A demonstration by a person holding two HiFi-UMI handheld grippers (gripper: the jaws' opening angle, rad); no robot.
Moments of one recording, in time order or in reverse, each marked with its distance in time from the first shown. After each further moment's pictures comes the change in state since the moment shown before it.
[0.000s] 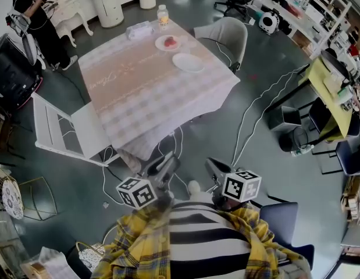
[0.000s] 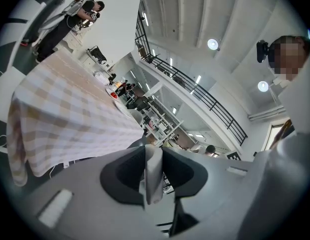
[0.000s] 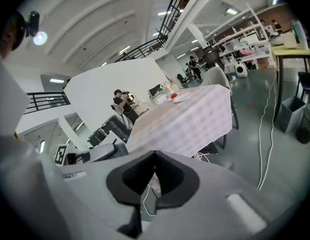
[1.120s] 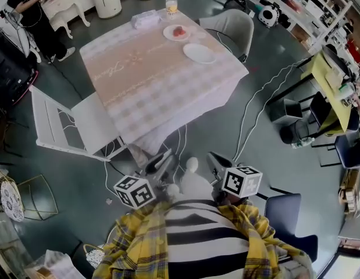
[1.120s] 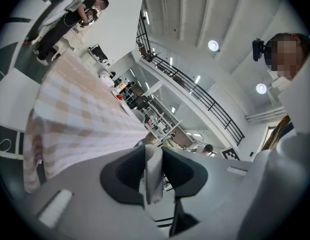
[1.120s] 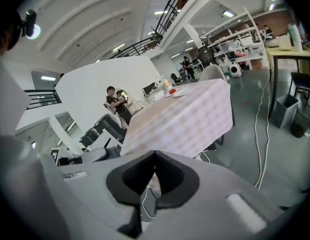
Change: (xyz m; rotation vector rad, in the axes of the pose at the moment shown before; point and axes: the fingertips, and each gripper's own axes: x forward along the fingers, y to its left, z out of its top) left arm -0.050 0.044 0.020 -0.008 0.021 -0.025; right arm 0.045 0.038 -0.019 0.022 0.008 -0.084
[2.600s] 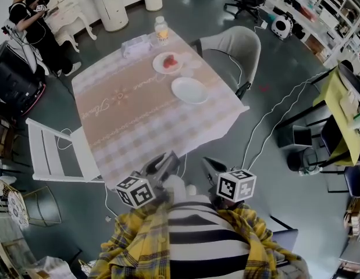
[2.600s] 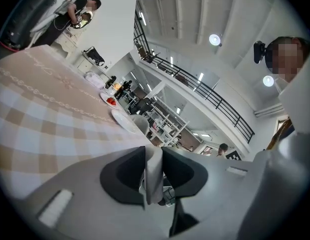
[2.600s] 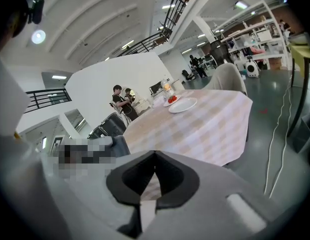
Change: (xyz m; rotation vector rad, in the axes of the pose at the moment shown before) left arm 0.192 0.025 0.082 0.047 -0.026 0.063; right arm 0.088 -0.100 0.143 -0.066 0.049 0.124
